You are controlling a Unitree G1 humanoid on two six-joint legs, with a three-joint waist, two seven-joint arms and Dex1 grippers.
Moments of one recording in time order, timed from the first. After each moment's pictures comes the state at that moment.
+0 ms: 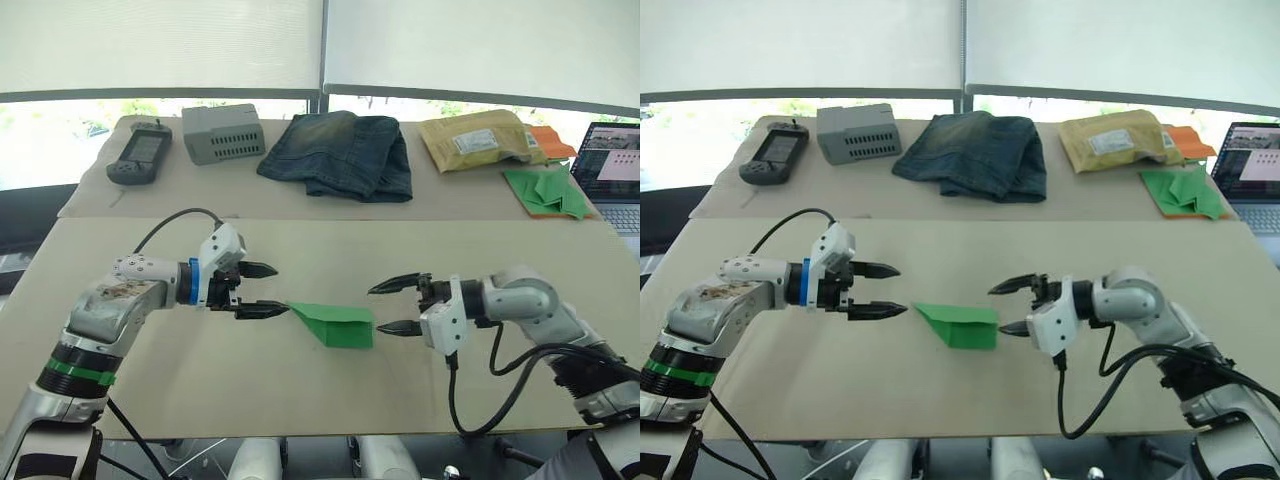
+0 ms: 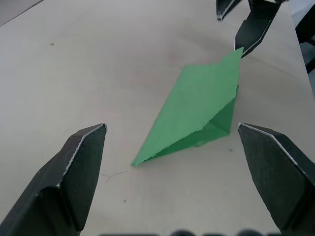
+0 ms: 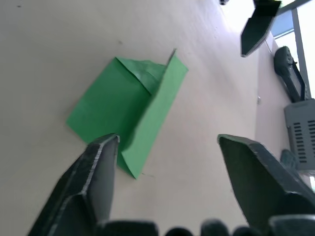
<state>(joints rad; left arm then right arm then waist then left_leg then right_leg) -0.47 0.78 -0.13 -0.09 -0.51 0.65 -1.14 -0.46 -0.87 0.32 0.10 0.03 -0.72 1.03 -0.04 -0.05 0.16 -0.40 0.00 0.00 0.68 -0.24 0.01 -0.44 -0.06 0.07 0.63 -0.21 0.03</state>
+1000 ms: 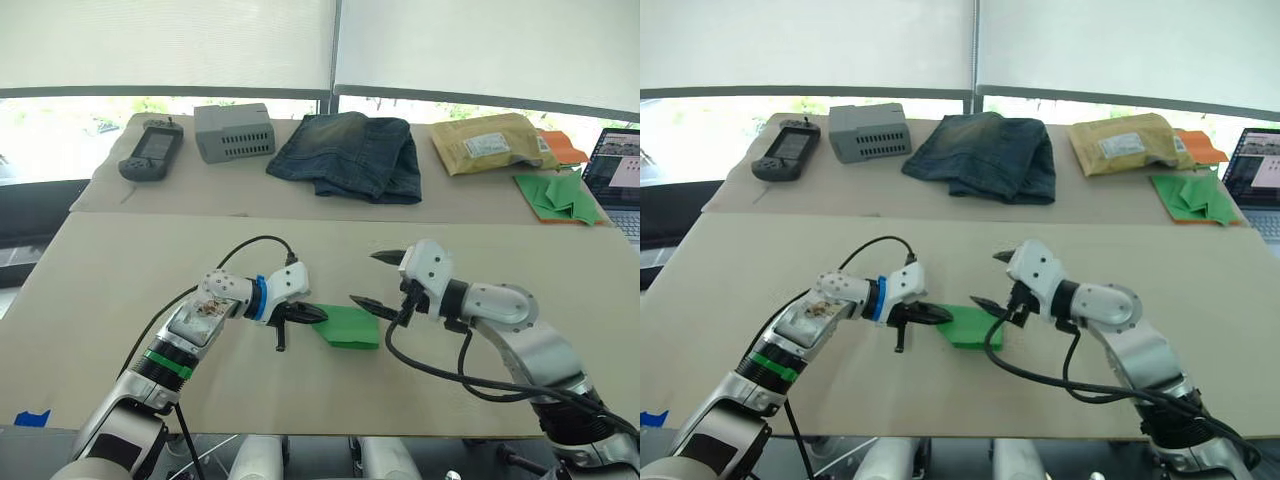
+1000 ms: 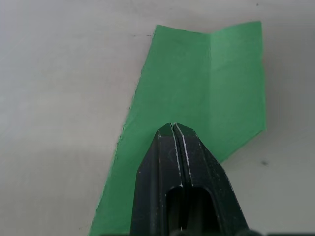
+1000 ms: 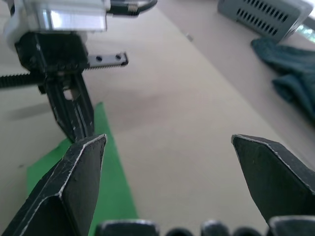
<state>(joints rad) -0.54 0.52 -0.39 0.13 -0.16 0.33 -1.16 -0.26 -0.63 0.21 -0.39 0.26 0.45 0.72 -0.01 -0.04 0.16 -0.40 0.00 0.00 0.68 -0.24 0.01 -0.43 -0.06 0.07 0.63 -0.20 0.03</state>
